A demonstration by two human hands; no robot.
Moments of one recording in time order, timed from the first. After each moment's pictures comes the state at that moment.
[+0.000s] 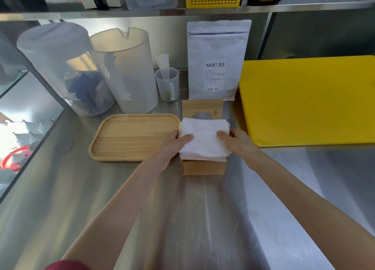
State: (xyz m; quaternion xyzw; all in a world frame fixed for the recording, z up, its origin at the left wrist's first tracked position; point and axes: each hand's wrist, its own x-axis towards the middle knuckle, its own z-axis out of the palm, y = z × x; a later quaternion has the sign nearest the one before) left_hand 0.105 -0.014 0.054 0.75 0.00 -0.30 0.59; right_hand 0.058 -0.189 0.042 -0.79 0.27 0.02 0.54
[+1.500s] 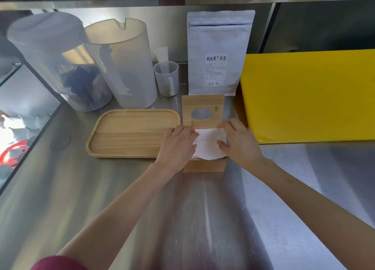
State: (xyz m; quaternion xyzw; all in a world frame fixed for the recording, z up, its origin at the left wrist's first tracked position) left_hand 0.097 -0.020 0.032 0.94 -0.34 0.03 0.07; right_hand 0.049 -0.189 0.031 -0.99 0.06 -0.10 0.13
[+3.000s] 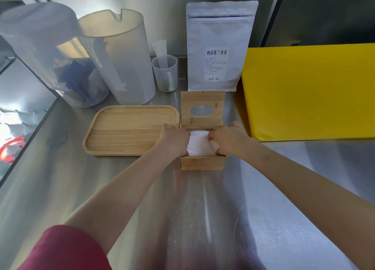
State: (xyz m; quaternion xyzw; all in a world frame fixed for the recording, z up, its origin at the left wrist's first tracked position) left_hand 0.131 -0.040 0.039 0.92 -0.31 -0.16 -0.19; right_hand 0.085 -0.179 0.040 -0.98 -0.05 0.18 -0.08
